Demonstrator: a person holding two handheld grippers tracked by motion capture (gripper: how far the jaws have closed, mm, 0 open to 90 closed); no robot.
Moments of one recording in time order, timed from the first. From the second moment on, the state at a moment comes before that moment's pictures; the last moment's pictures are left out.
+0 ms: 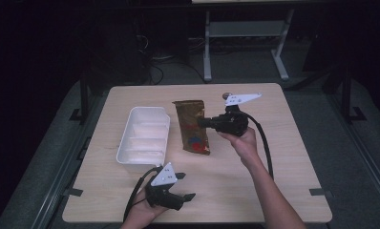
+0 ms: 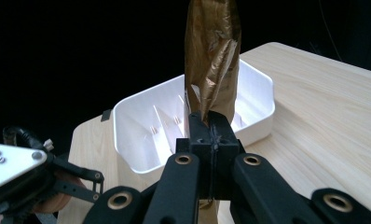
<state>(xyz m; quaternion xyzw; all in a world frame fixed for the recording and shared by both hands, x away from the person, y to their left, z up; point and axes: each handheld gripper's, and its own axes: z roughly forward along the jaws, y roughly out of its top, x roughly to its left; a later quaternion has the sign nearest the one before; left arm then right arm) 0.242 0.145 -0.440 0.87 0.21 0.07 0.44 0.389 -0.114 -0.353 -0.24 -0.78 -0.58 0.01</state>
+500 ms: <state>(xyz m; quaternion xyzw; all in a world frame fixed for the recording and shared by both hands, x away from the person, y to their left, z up) 0.245 0.147 -0.446 0.88 0.20 0.08 0.43 0.408 -0.076 -0.342 -0.23 -0.78 -0.59 0.03</state>
